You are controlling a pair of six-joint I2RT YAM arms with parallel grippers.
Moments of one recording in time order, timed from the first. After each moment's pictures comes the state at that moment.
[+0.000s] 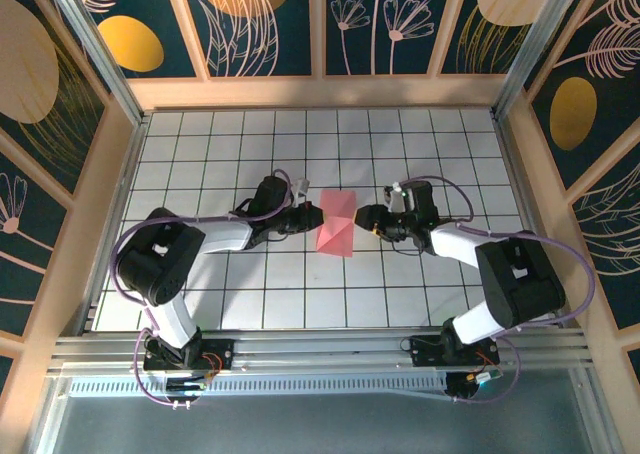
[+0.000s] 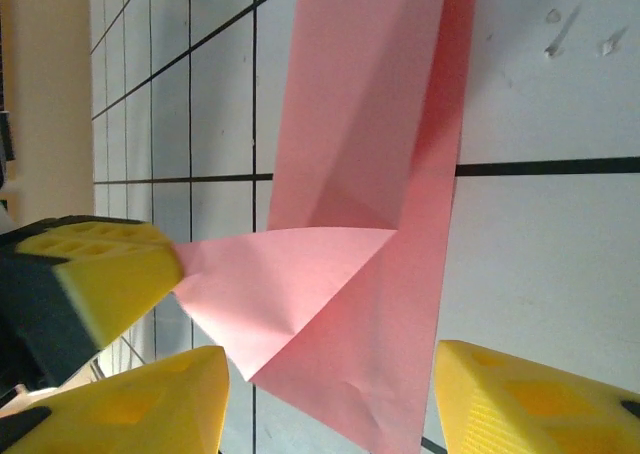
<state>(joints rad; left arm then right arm) -0.59 1.75 0.80 0.34 0.51 -0.80 0.36 1.51 0.59 0.17 -0.61 0.73</state>
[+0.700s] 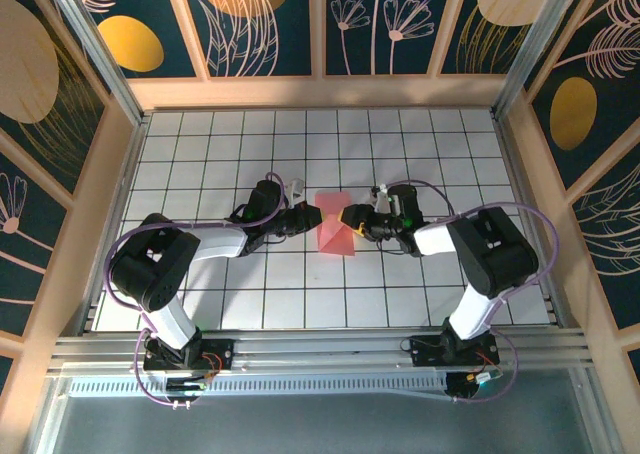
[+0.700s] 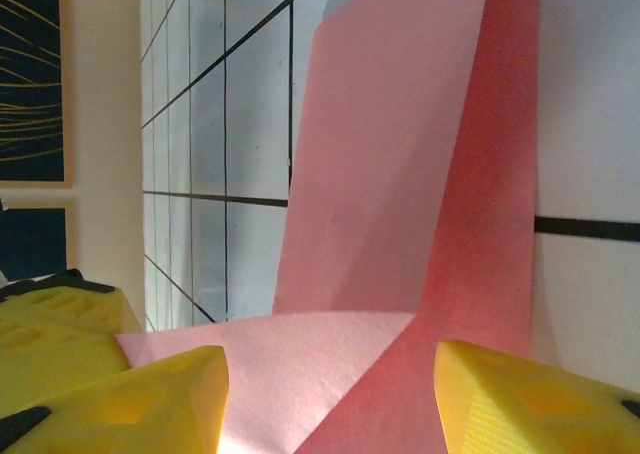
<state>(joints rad) -0.59 1.71 0.74 0.44 0.52 -0.90 0.43 1.73 0.59 0.53 -0.63 0.89</state>
